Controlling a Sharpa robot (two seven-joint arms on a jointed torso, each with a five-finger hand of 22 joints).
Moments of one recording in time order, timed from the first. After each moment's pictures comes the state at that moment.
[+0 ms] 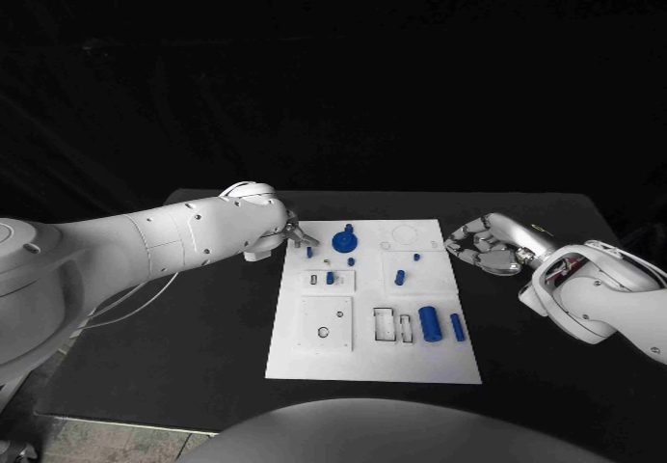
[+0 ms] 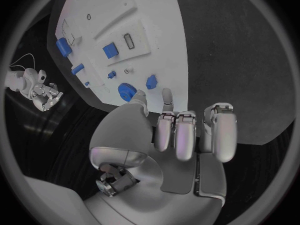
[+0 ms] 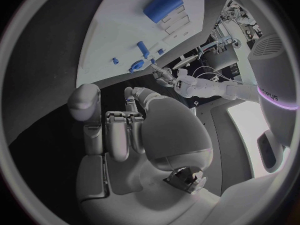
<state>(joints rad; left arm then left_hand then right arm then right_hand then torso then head) 1.20 -0.51 -0.18 1.02 -1.11 0.05 -0.54 1.11 0.07 -0.07 0.28 0.13 0.91 0.08 0.28 1.09 1.46 0.01 1.52 1.31 1.47 -0.04 1.57 1.31 0.02 1.47 0.07 1.47 1.31 1.18 -0.98 -0.23 1.56 -1.24 -0.47 0.06 1.27 -0.01 0.32 0.14 0.40 1.01 0.08 0.17 0.32 1.47 -0.01 1.55 1.31 1.46 -0.07 1.51 1.31 0.11 1.45 0.04 0.81 1.31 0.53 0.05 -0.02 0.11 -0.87</state>
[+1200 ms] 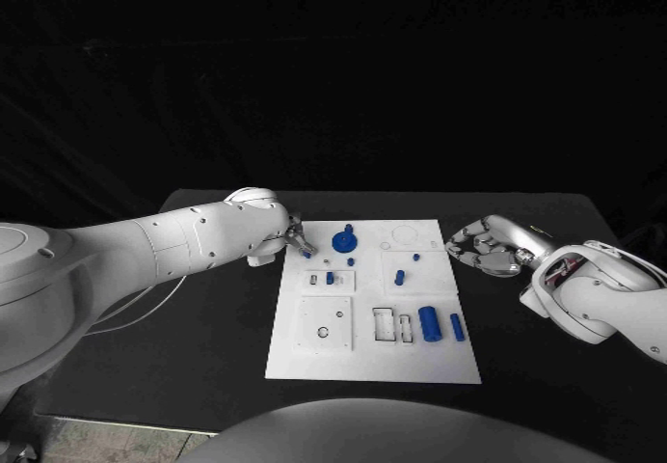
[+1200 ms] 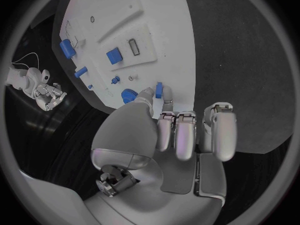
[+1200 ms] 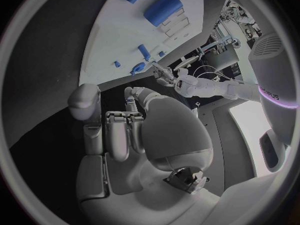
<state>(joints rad) 1.18 -0.49 -0.18 0.99 -1.08 0.08 -0.50 1.24 0.07 -0.03 0.24 0.39 1.00 0.06 0.22 1.00 1.47 0.01 1.52 1.31 1.46 -0.03 1.57 1.31 0.02 1.47 0.08 1.47 1.31 1.17 -0.98 -0.23 1.55 -1.24 -0.44 0.05 1.29 -0.01 0.33 0.13 0.41 1.01 0.08 0.17 0.33 1.47 -0.01 1.54 1.31 1.46 -0.07 1.51 1.31 0.11 1.45 0.04 0.81 1.31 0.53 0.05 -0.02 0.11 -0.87</state>
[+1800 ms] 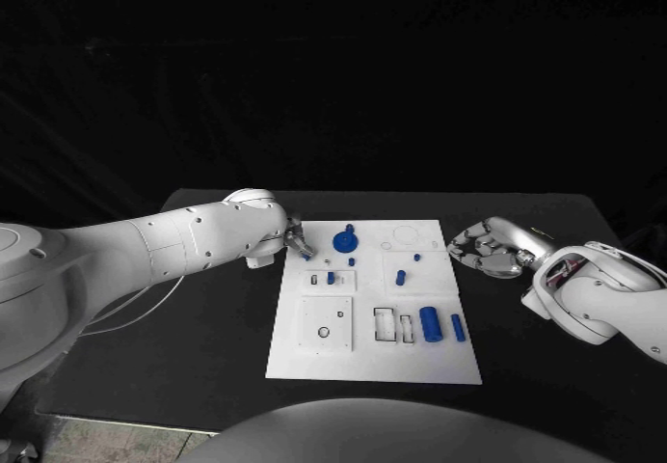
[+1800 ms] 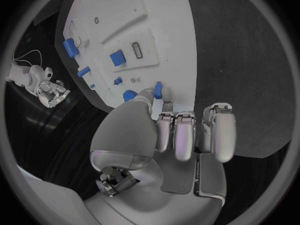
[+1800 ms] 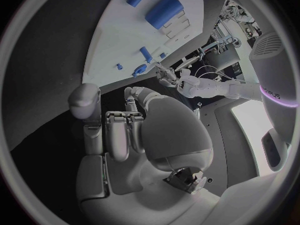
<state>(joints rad) 1.18 -0.52 -0.18 1.02 -1.05 0.08 -0.50 1.32 0.02 0.16 0.20 0.44 1.00 0.03 0.35 1.14 1.47 -0.02 1.53 1.31 1.46 -0.06 1.57 1.31 0.02 1.46 0.05 1.47 1.31 1.17 -0.97 -0.23 1.54 -1.23 -0.42 0.03 1.29 -0.01 0.34 0.12 0.42 1.00 0.08 0.17 0.33 1.47 -0.01 1.54 1.31 1.46 -0.07 1.51 1.31 0.11 1.45 0.04 0.79 1.31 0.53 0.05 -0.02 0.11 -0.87</state>
